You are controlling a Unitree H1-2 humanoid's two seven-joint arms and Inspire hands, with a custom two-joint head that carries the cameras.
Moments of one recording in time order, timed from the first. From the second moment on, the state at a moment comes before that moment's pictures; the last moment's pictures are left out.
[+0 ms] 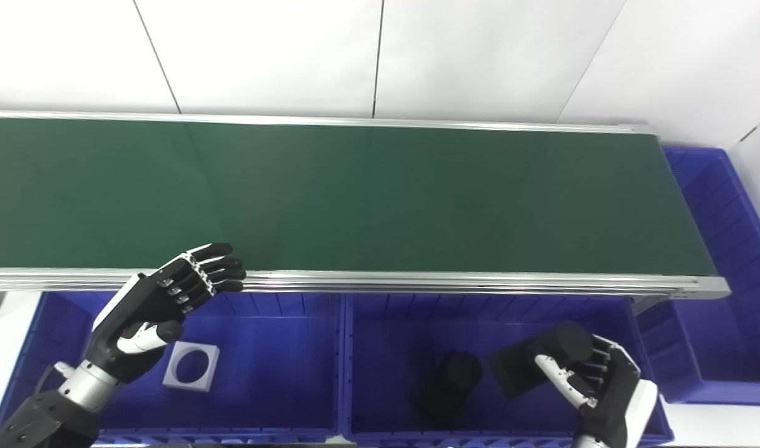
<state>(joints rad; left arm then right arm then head) 0.25 0.27 -0.08 -0.12 -0.40 -0.08 -0.51 0.38 0.04 -0.30 0.00 -0.26 0.02 -0.38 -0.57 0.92</state>
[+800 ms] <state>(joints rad) 0.26 0.27 -0.08 -0.13 -0.40 -0.07 -0.51 0.39 -0.02 -0.23 0.06 -0.19 0.00 -0.28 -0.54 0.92</state>
